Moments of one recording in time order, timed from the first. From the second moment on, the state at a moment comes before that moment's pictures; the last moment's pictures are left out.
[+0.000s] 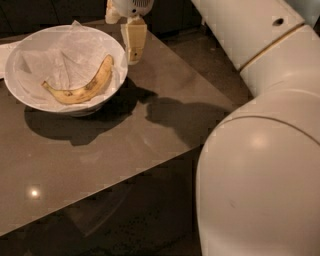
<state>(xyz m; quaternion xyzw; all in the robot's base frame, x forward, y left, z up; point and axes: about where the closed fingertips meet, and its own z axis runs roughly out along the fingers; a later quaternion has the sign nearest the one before) 0.650 0.066 0.996 -0.83 0.51 -0.03 0.21</state>
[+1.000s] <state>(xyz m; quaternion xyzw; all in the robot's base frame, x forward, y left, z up) 0.662 0.142 0.967 -0.88 0.44 -0.01 0.18</state>
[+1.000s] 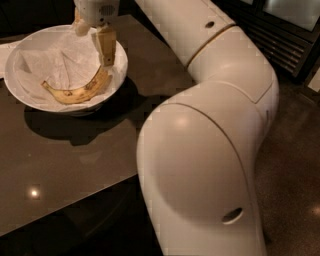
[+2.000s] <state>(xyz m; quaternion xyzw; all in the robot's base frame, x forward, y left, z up) 0.673 0.177 0.938 -0.90 0.42 0.00 0.16</state>
